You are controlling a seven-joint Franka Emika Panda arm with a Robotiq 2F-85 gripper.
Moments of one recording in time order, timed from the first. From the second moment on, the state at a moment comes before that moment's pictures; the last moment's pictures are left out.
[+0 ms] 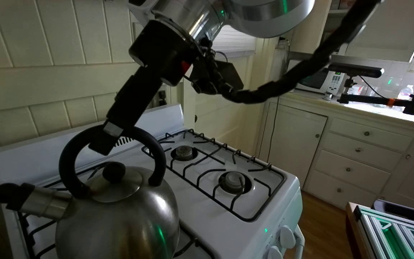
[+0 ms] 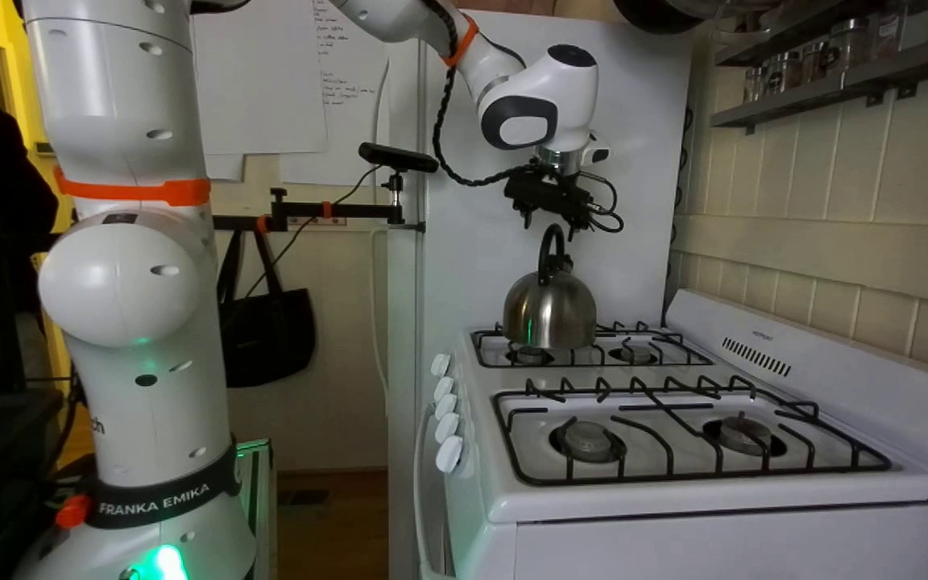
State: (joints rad) arm 0.08 -0.03 0.15 -2.09 0.80 2.43 -0.99
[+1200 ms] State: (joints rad) arm 0.08 -0.20 0.08 -2.09 0.64 2.37 -0.77
